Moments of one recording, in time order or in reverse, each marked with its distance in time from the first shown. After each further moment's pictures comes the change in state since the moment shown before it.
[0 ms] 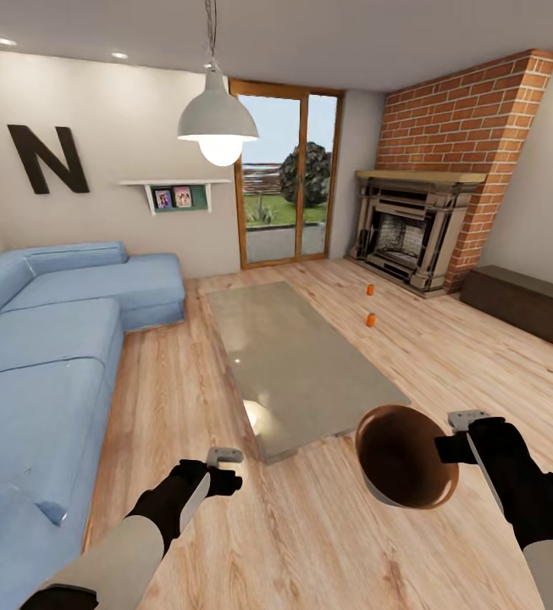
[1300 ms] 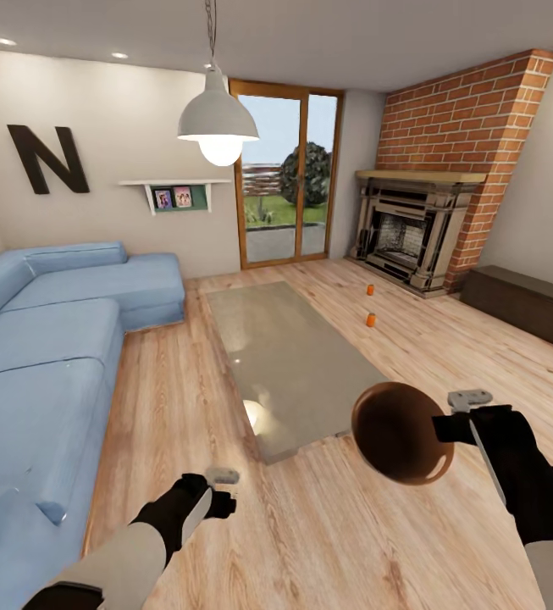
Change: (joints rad) left arm -0.001 -0.010 0.007 0.113 0.006 0.023 0.094; right arm 0.000 0.008 -0.009 -0.146 -0.008 0.000 0.003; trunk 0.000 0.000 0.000
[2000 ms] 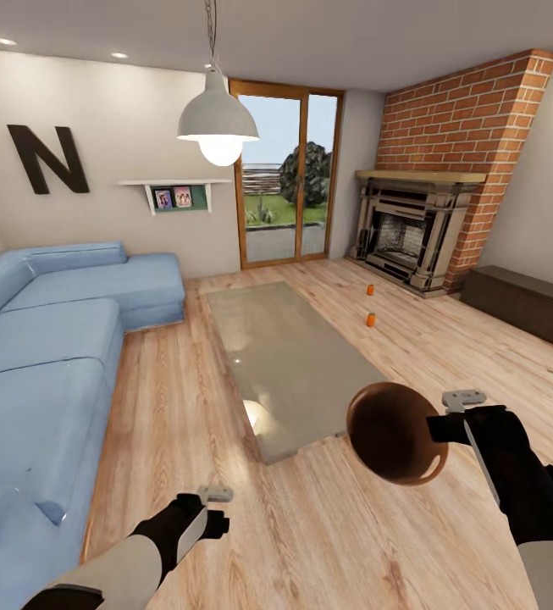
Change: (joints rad) left arm 0.011 0.010 0.008 0.115 0.018 -0.094 0.040; right arm 0.002 0.022 0.004 -0.005 0.007 0.000 0.000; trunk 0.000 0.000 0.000
